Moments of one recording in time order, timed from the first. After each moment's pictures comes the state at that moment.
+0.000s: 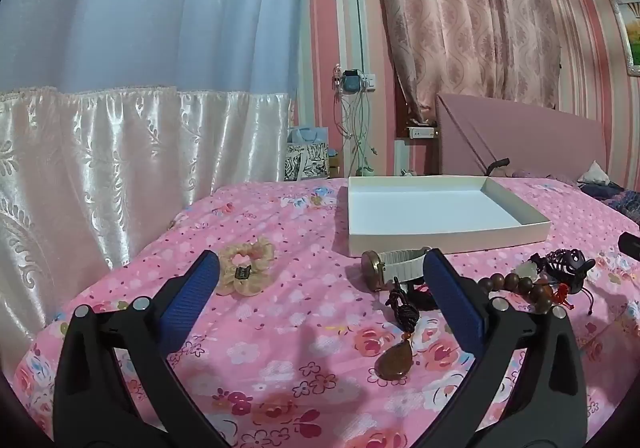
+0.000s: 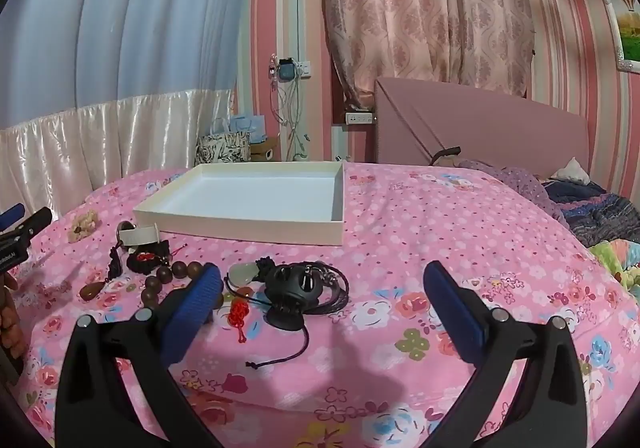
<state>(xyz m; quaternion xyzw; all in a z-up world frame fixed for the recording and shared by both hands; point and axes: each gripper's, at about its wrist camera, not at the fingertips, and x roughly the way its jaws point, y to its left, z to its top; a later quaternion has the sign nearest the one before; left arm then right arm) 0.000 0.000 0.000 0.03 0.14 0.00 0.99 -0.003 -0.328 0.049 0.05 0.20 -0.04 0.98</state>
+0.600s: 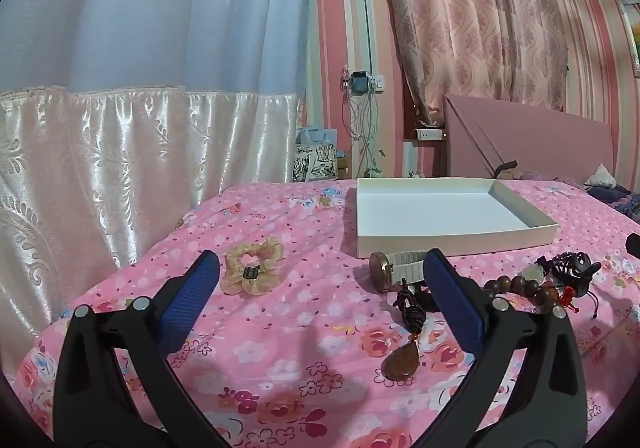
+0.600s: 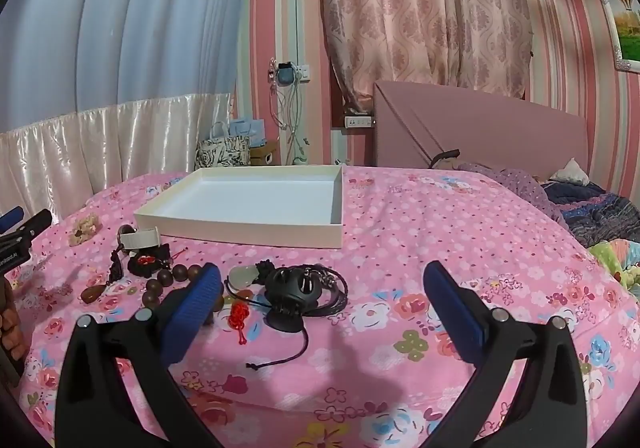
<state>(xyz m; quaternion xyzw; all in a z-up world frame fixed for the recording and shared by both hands) -0.002 0.000 0.002 0.03 0.14 0.01 0.99 0.000 -0.324 0.049 0.03 0.21 -0.04 0.98</state>
